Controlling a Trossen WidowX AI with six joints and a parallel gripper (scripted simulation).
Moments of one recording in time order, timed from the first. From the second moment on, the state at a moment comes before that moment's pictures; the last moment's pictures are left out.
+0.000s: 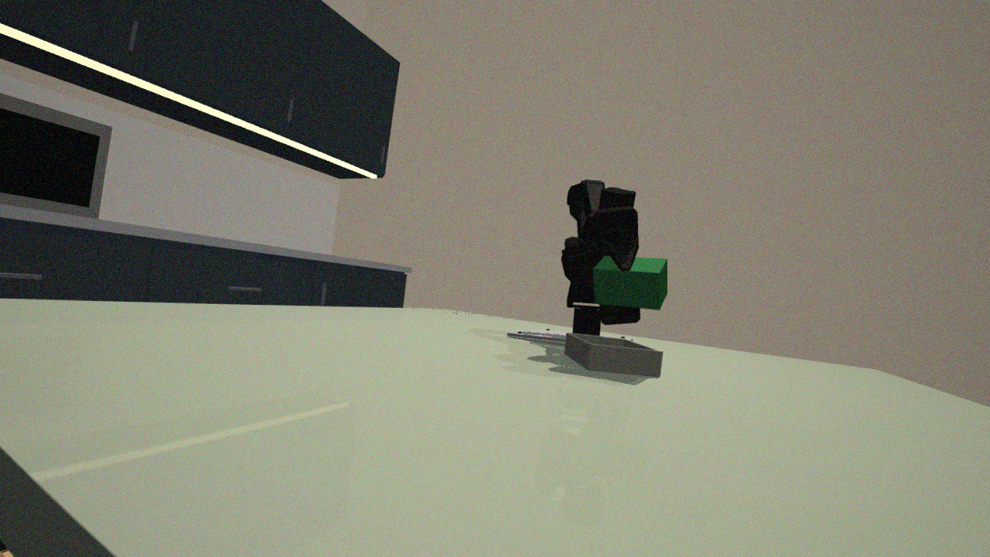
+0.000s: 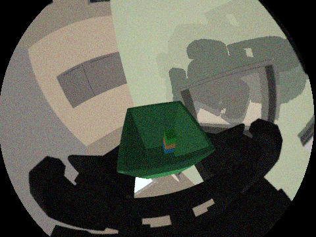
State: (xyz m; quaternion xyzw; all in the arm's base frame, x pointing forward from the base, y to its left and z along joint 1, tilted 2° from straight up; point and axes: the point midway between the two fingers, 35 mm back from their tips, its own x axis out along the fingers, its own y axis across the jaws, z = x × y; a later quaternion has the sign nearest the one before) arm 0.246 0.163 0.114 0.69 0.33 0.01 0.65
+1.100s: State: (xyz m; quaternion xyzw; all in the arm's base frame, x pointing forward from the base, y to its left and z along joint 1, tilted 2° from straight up) arm 0.247 0.165 0.113 0.87 0.32 -0.10 0.36
